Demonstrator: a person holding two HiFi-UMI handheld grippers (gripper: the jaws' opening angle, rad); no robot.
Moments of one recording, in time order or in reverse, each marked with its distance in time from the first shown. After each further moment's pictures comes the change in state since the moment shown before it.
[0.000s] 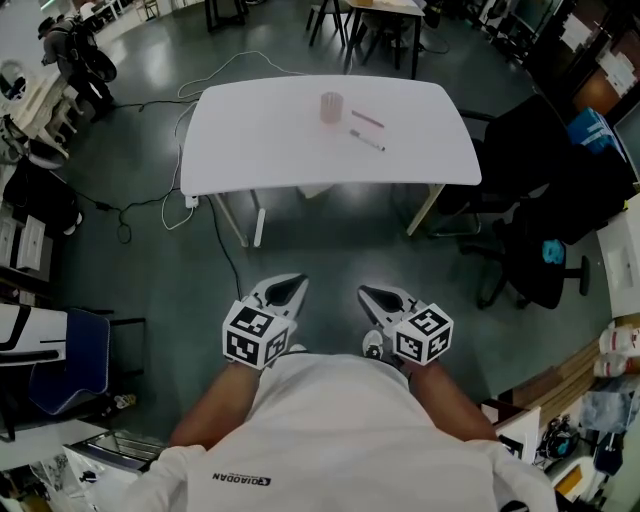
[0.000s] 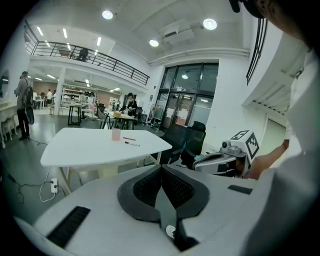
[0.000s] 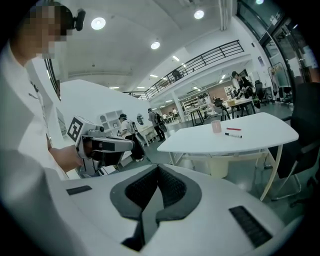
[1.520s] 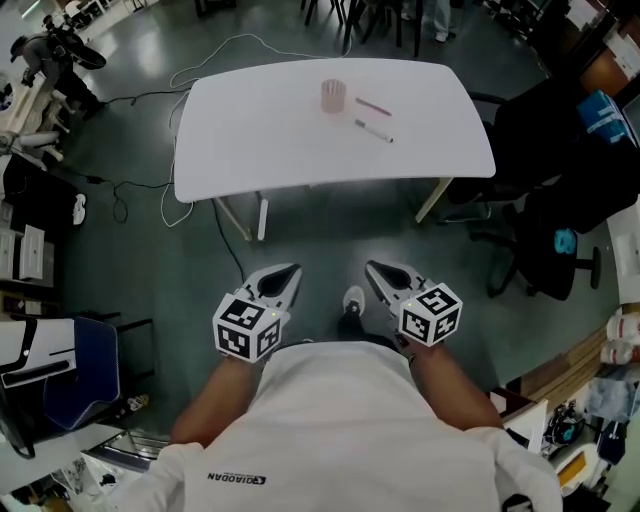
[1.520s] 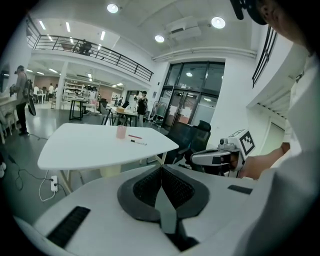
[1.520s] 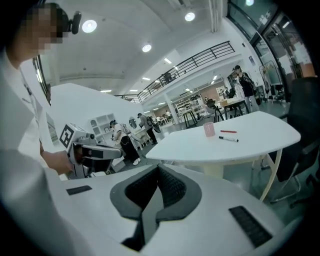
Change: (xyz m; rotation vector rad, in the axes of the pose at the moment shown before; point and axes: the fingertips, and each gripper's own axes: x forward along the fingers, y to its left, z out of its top) left arm 0.043 0.074 0.023 -0.042 0.039 0.004; right arm 0.061 -0.077 0.044 0.057 -0.031 -0.064
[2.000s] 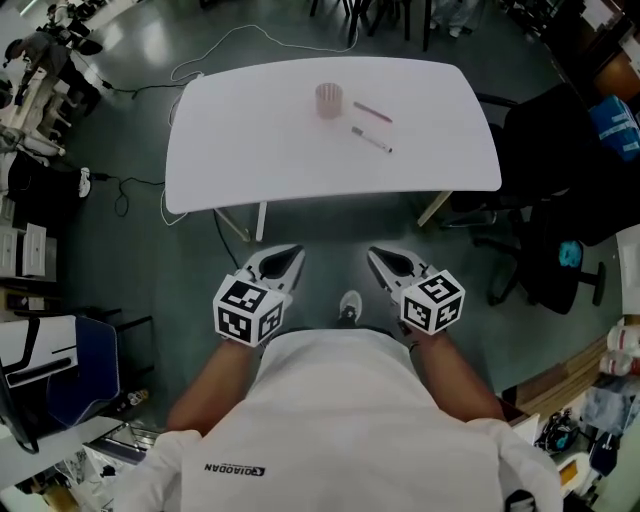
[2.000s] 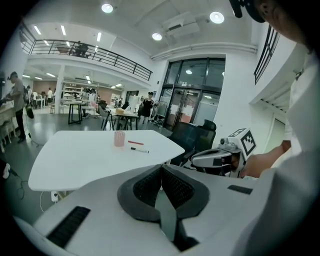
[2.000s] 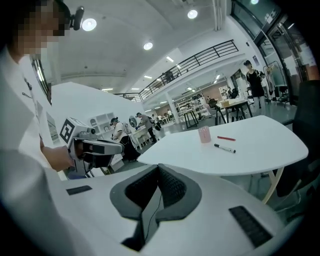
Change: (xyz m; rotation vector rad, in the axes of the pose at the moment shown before) left arm 0.093 0.024 0.068 0.034 0.011 0.027; right arm 0.030 -0.094 0.051 -0.021 0.018 0.021
